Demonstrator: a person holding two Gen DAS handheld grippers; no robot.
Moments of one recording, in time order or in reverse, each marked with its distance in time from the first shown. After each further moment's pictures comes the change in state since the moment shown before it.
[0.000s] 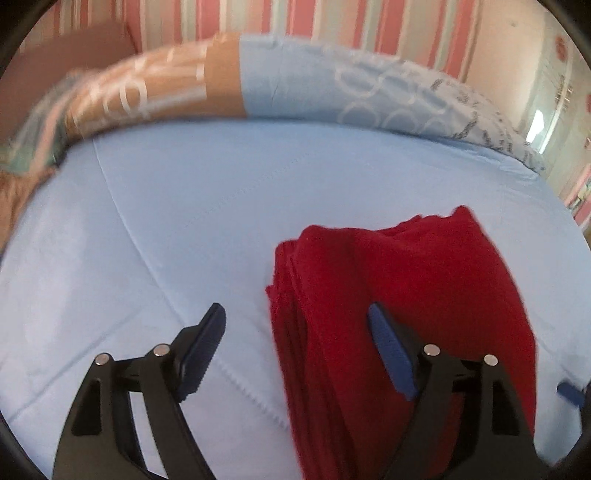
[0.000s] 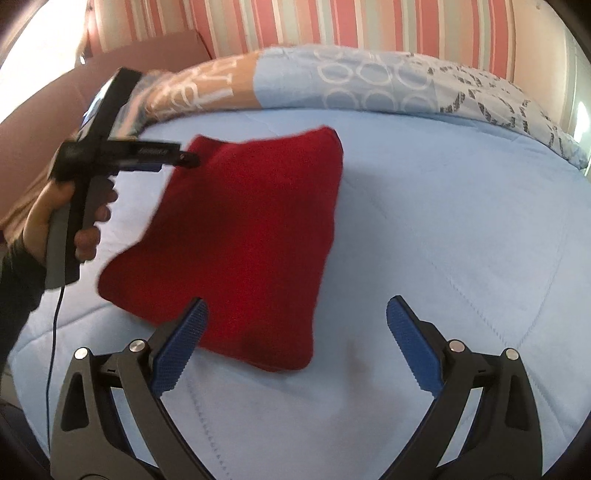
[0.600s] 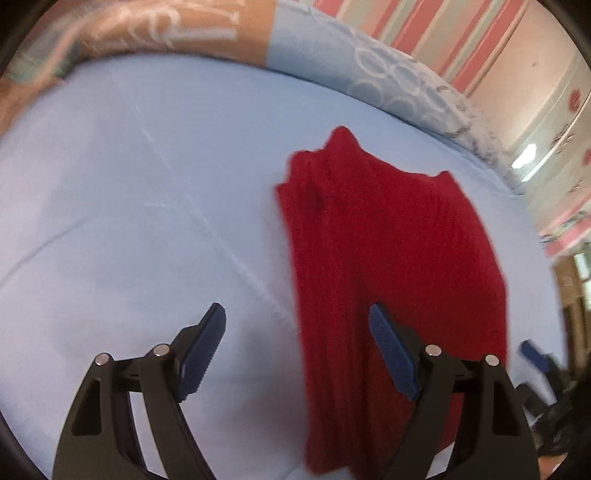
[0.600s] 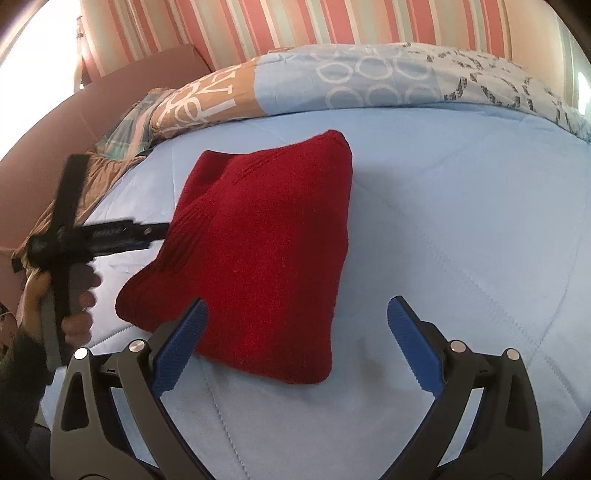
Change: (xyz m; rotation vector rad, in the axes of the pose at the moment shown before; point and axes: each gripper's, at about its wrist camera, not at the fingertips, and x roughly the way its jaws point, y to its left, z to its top) left arm -0.003 0.035 -0.059 -0.227 0.138 -0.217; right arm 0.002 -0.001 0.004 0.081 -0.003 0.069
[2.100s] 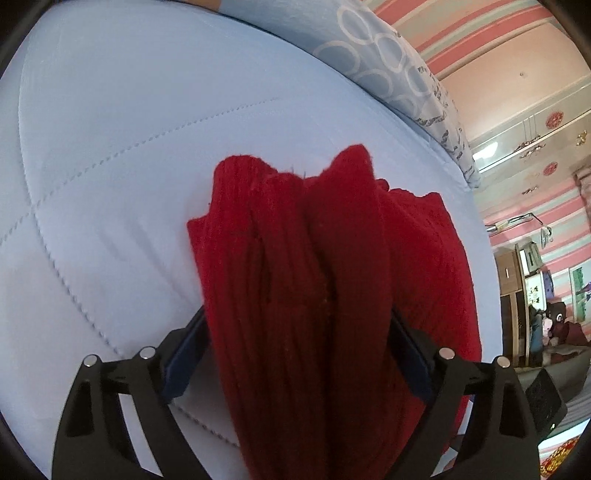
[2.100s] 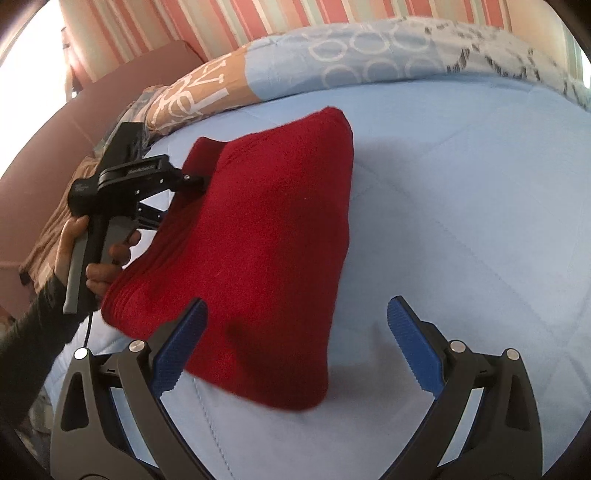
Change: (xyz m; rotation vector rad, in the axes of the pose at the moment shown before) left arm 0.067 -0.012 0.078 -0.042 0.198 -0.258; right arm 0.036 -0.020 0.008 0.092 0.077 0.071
